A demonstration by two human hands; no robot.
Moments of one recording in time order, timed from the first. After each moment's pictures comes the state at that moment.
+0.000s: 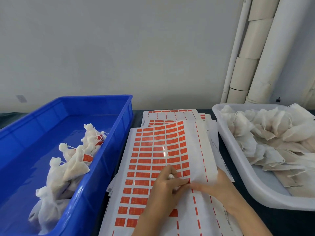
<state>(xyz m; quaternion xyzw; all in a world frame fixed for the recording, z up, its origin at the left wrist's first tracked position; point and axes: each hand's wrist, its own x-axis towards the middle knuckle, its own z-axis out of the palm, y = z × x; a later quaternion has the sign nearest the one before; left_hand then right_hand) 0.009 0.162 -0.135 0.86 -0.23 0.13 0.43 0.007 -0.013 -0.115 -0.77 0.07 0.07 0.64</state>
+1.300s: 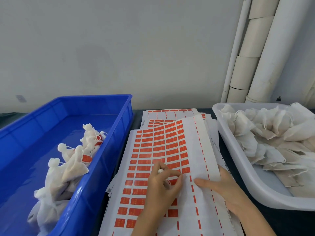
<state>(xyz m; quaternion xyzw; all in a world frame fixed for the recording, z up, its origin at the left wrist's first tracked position) 0.014 0.162 -0.134 0.82 -0.10 0.18 0.53 0.008 -0.022 -0.116 -0.74 0.14 0.09 0.66</state>
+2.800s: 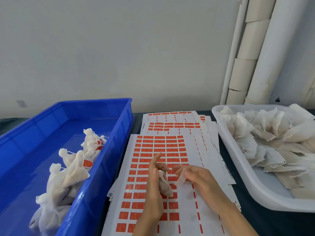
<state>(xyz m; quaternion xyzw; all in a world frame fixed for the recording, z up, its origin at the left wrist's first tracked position) 0.014 0.168 -0.089 0.75 -0.01 0.02 0.66 0.017 0.021 -0.112 -0.75 -0.05 0.06 0.66</state>
